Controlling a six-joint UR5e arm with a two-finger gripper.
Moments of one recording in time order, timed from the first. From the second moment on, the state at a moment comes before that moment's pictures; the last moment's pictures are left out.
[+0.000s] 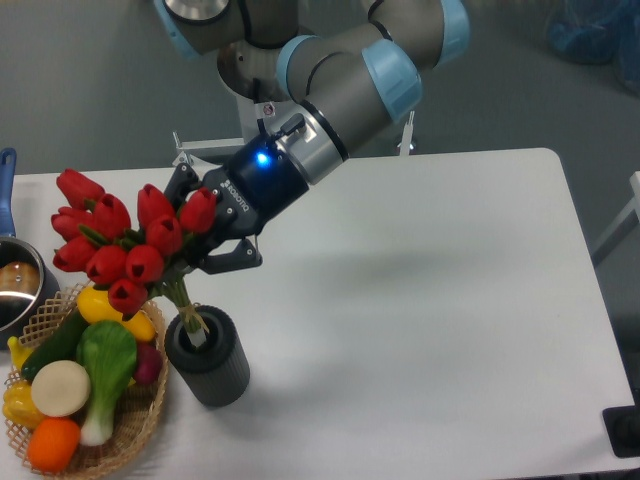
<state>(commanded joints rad) 2.48 -1.76 -1.67 -0.72 0.30 0.92</state>
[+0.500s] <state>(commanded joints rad) 2.54 -1.71 -1.67 -0.73 0.31 0.81</state>
